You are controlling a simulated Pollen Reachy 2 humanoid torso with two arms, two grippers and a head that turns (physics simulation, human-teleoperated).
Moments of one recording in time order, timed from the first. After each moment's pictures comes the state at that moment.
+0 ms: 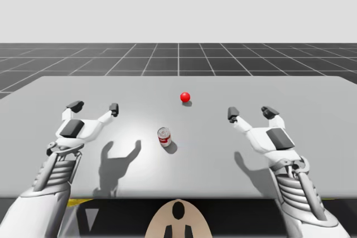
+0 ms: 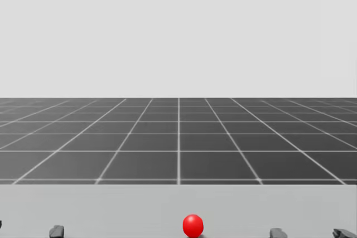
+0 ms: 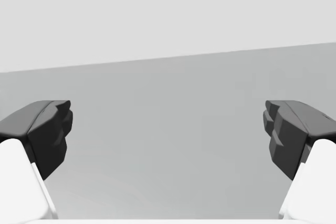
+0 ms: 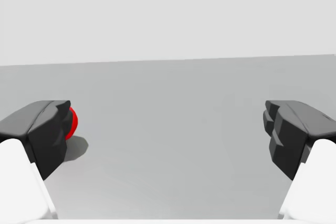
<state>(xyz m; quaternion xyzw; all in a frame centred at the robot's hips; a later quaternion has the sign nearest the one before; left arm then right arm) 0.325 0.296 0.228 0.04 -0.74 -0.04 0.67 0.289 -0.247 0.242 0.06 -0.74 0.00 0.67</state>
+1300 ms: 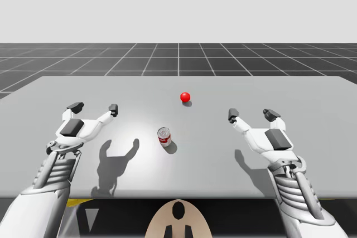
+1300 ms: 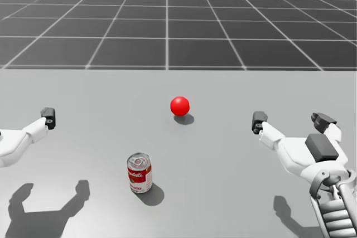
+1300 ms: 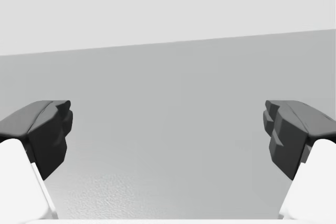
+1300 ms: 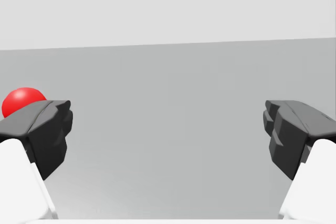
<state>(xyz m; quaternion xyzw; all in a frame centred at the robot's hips) 0.329 0.301 0.226 0.04 -0.73 -0.03 0.69 0.290 -0.246 0.236 0.02 -0.73 -0.01 0.68</state>
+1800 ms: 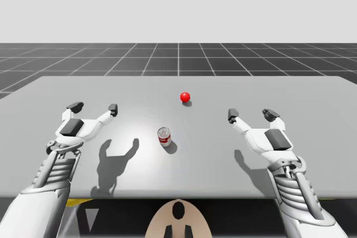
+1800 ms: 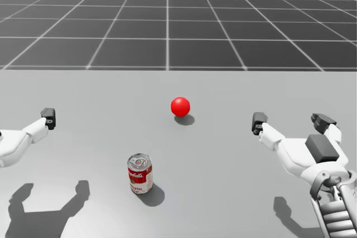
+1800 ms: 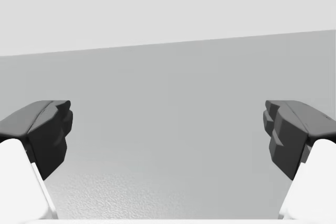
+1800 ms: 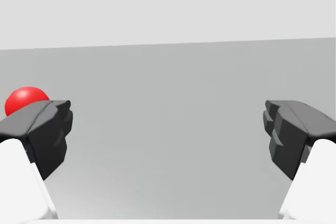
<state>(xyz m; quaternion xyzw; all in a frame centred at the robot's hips) 0.330 0.303 0.226 0.04 -0.73 -0.03 0.69 0.289 -0.245 0.237 0.03 -0.73 -0.01 0.68</state>
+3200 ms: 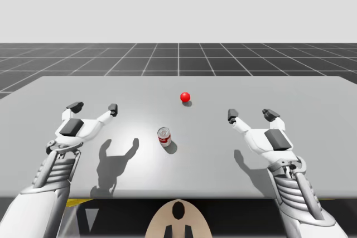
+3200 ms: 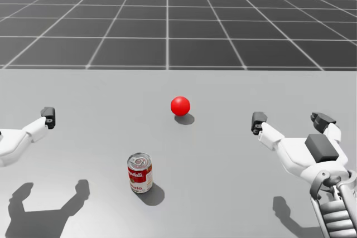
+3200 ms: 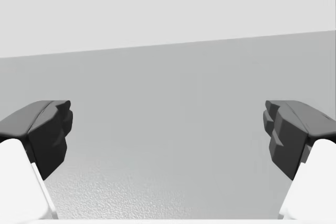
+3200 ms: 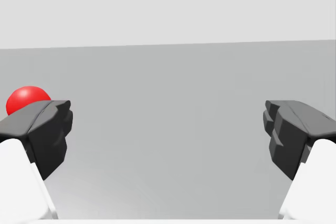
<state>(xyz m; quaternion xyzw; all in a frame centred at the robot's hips) 0.330 0.303 0.226 0.04 -0.73 -0.03 0.69 0.289 -0.245 0.236 0.03 -0.73 0.00 0.68</state>
